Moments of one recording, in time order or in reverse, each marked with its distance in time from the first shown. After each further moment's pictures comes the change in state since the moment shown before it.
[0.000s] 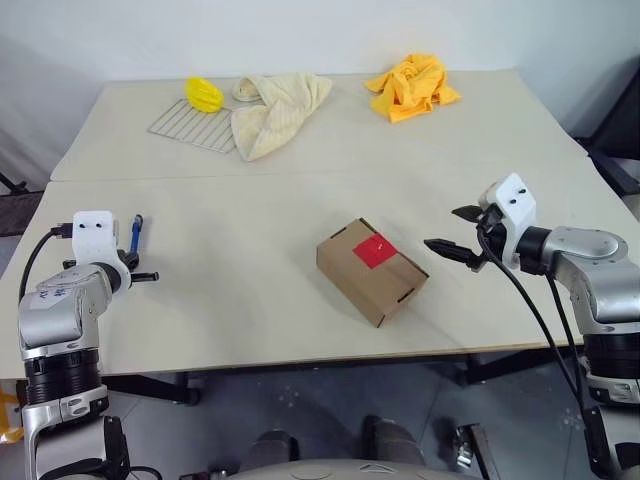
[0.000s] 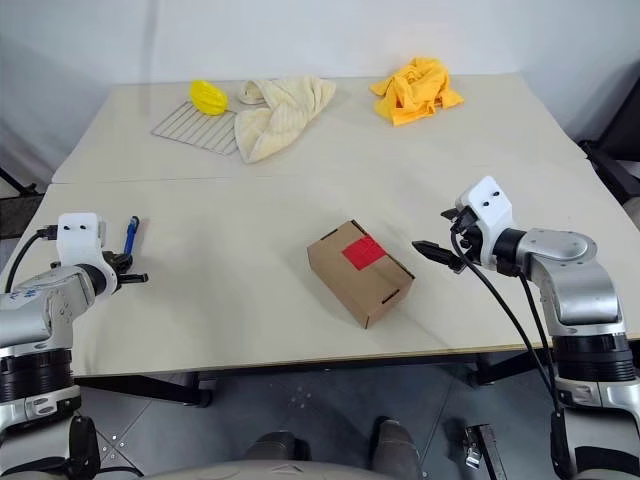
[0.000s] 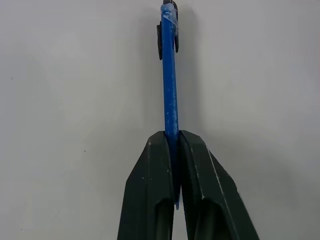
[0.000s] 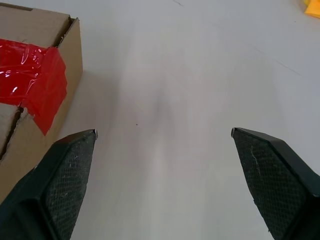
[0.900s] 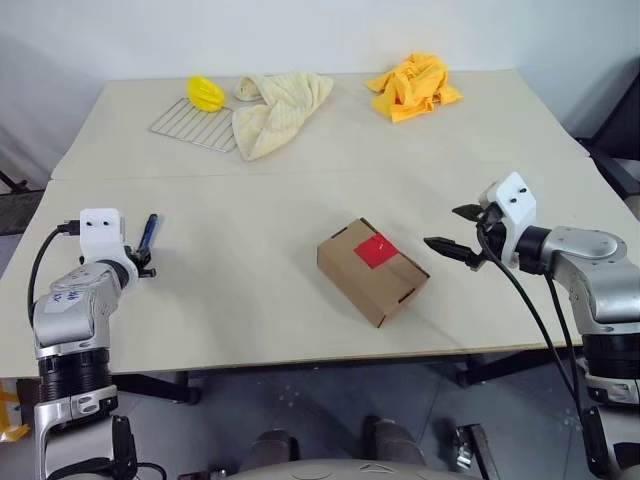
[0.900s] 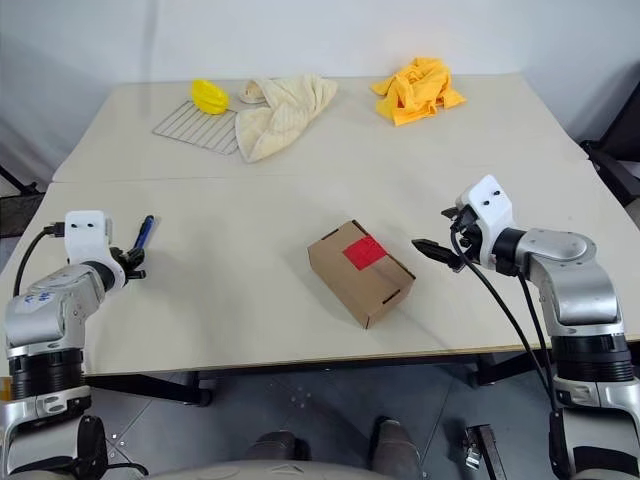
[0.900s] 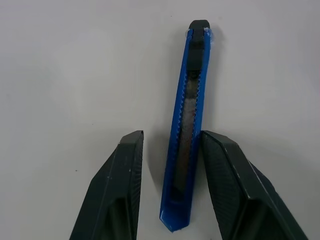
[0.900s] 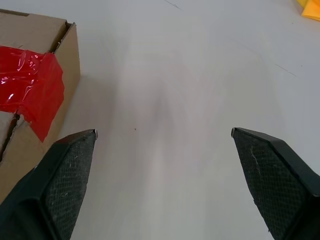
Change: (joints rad) left arm -0.009 -0.026 -0.019 0.044 0.014 -0.116 0.045; right arm 0.001 0.008 -0.006 -0.003 0.005 0.005 -0.017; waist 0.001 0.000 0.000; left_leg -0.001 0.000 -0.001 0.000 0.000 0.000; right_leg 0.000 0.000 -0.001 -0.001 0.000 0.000
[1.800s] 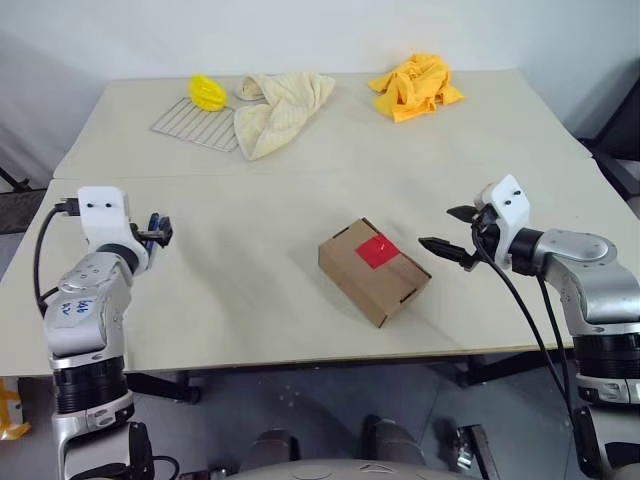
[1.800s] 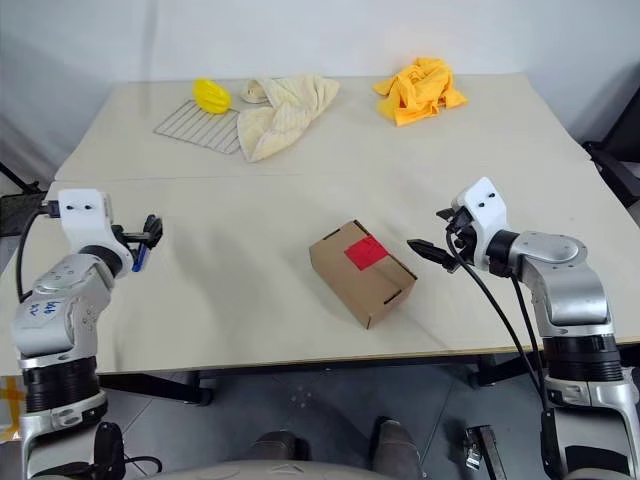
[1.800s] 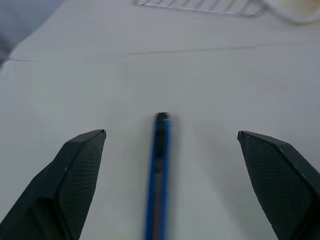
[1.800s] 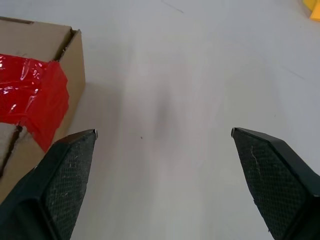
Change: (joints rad) left arm 0.030 -0.076 0.025 -0.174 -0.002 -0.119 0.060; right arm 0.000 0.038 -0.004 0.014 -0.003 -0.021 -0.005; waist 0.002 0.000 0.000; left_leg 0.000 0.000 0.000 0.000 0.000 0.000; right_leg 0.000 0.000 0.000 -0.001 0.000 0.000
